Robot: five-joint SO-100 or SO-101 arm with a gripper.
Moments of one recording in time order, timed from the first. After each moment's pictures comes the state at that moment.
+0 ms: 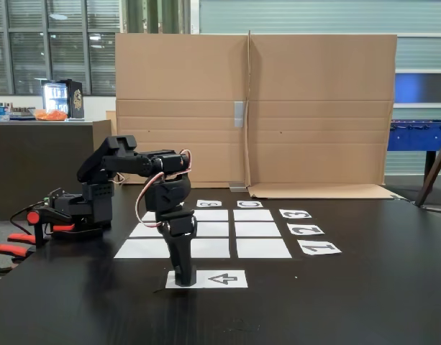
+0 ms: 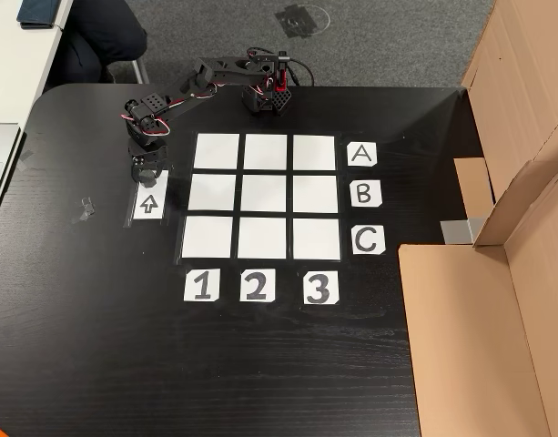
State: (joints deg) arm 43.5 31.6 29.4 85.3 15.6
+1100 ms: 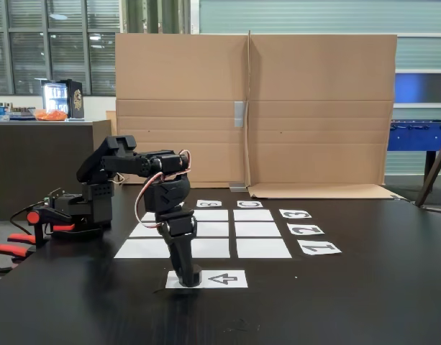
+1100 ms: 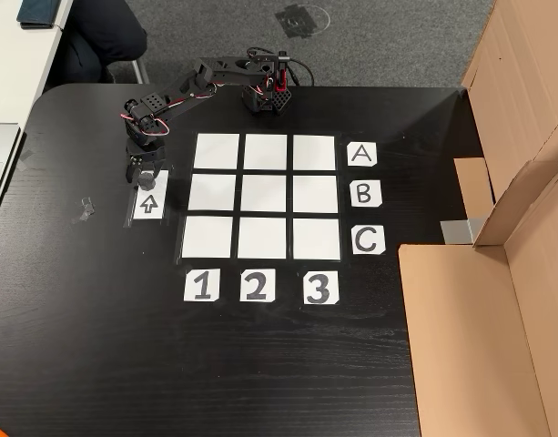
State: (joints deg) arm 43.7 31.6 29.4 83.1 15.9
